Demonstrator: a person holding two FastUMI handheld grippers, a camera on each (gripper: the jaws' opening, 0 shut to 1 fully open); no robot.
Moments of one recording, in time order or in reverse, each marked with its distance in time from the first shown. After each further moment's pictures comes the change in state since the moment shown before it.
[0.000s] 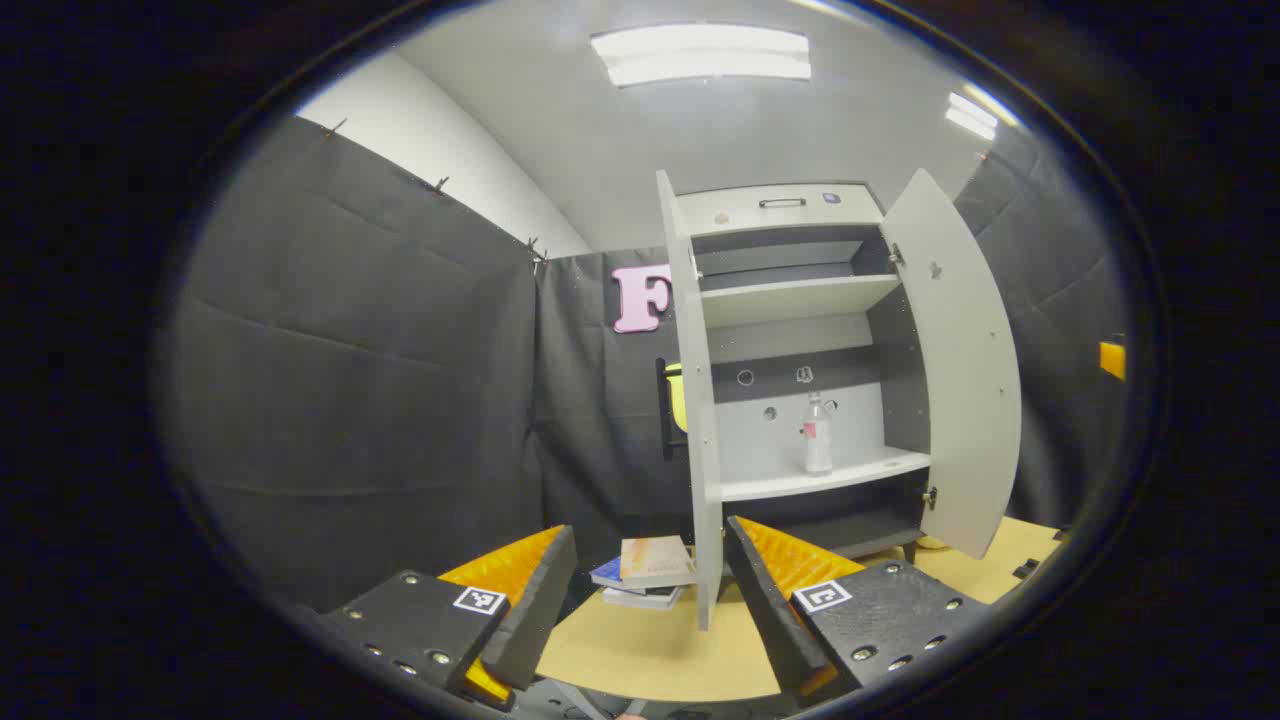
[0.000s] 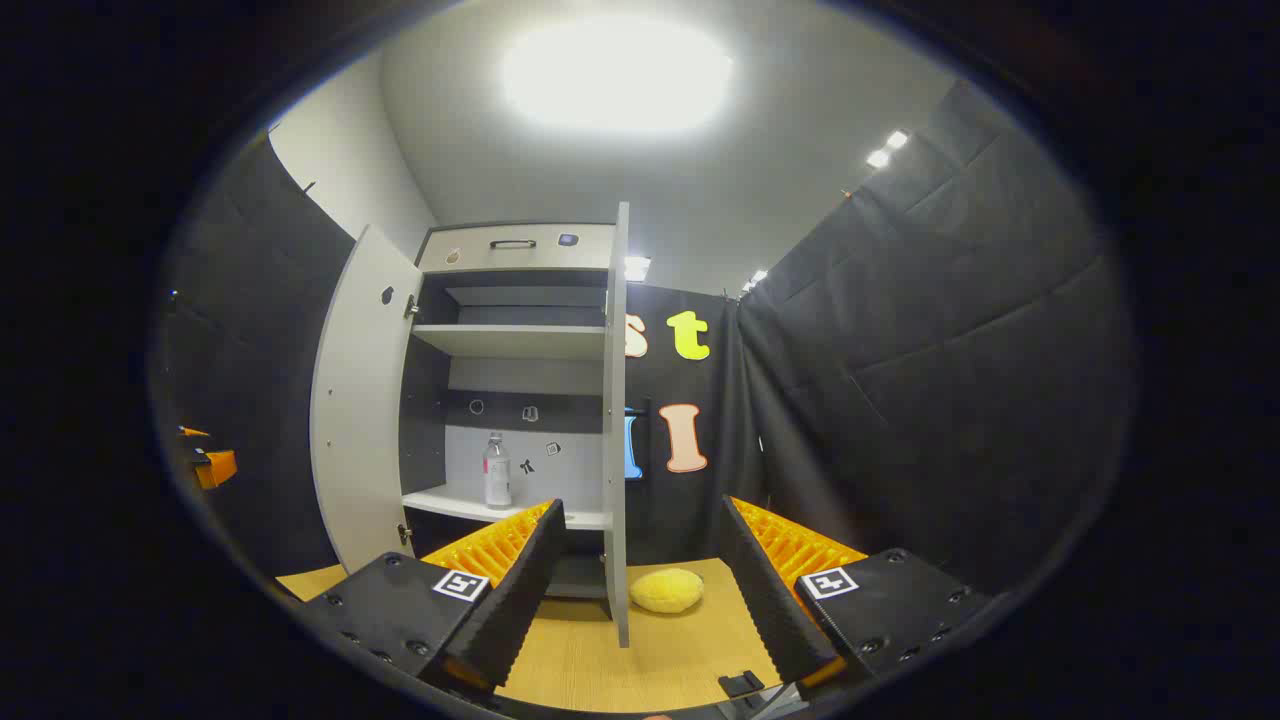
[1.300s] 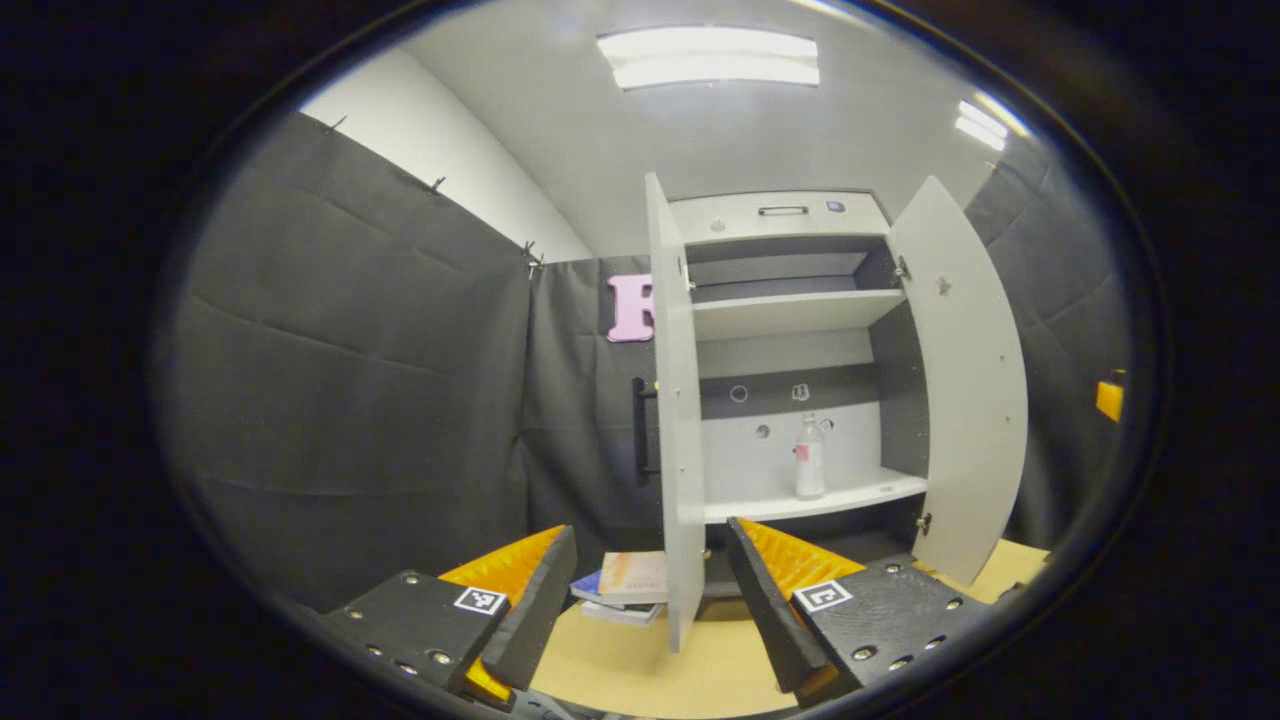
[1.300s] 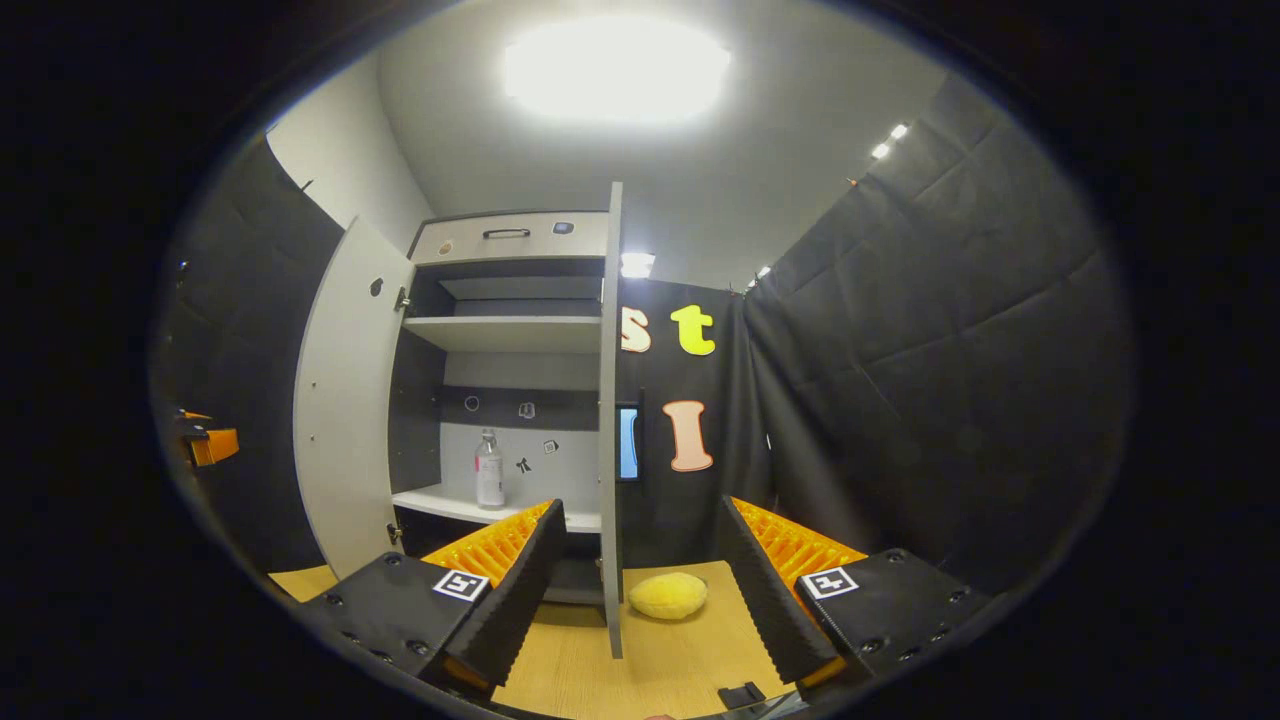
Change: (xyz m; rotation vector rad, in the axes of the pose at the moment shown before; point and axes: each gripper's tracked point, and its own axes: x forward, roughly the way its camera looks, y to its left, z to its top) left arm 0.043 -0.055 0.027 -0.049 -0.027 -0.023; right arm 0.049 -0.018 -0.020 -0.001 0.005 0.017
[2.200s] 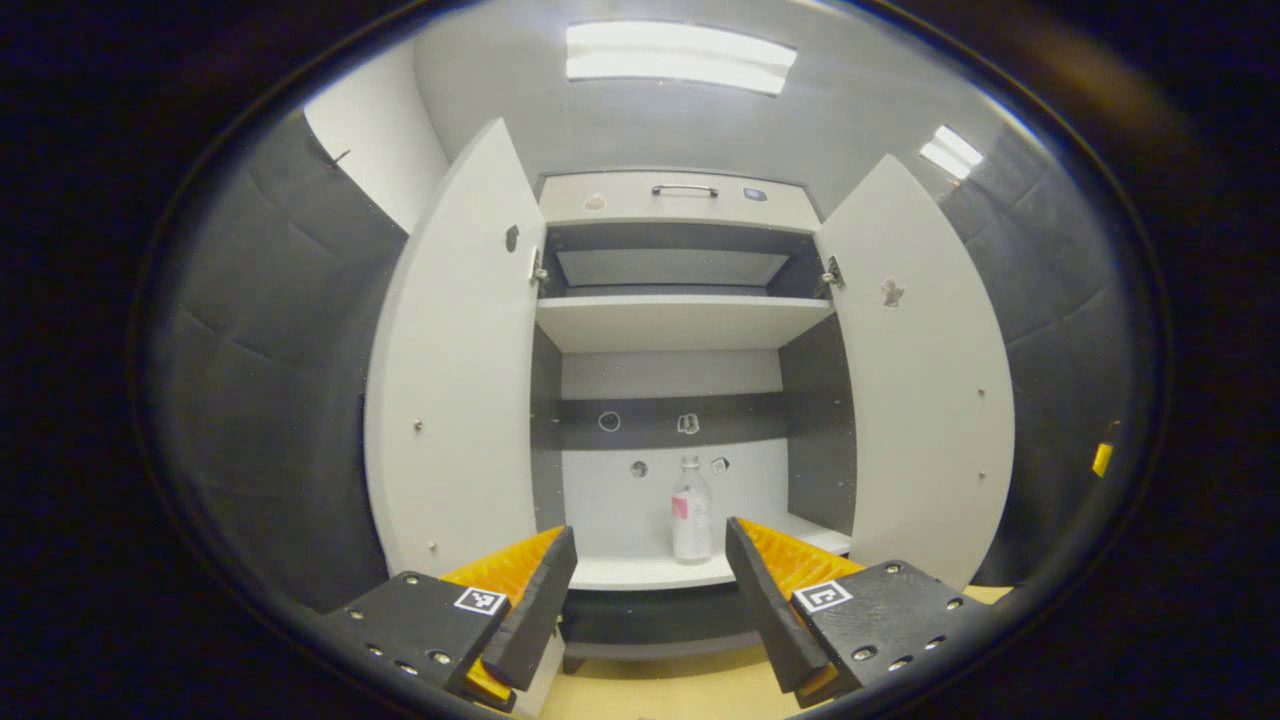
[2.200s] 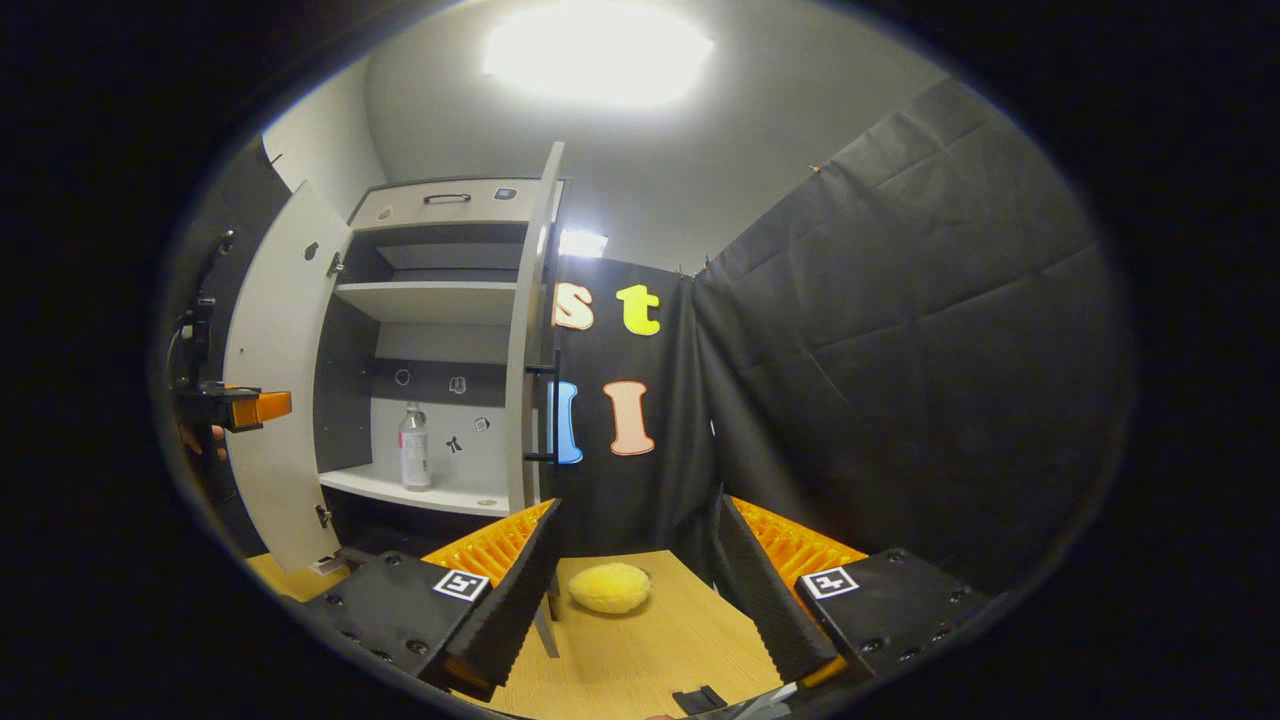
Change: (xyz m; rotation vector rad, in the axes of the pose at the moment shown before) left arm 0.193 -0.174 0.007 -0.076 -0.043 -0.303; right arm 0.036 -0.049 -0.029 -0.033 0.042 -0.180
